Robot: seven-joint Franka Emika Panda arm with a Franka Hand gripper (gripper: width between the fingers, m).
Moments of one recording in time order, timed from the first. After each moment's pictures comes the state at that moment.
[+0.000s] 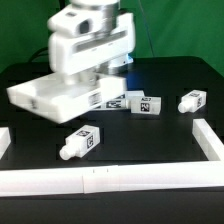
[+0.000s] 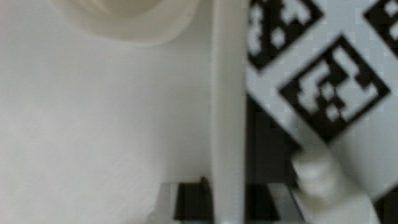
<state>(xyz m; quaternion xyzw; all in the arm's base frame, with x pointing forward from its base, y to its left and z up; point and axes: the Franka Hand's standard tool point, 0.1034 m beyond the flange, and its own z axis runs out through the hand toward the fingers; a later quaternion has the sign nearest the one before) 0.413 -0.005 0.081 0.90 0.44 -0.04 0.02</state>
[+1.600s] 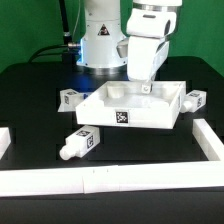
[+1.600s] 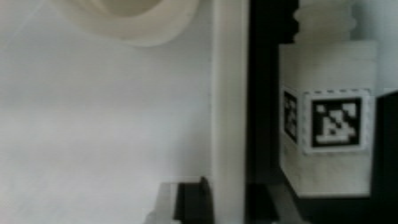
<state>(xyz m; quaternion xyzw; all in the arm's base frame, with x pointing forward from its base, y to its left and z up) 0.452 0.064 0.059 0.79 0.61 -0.03 0.04</state>
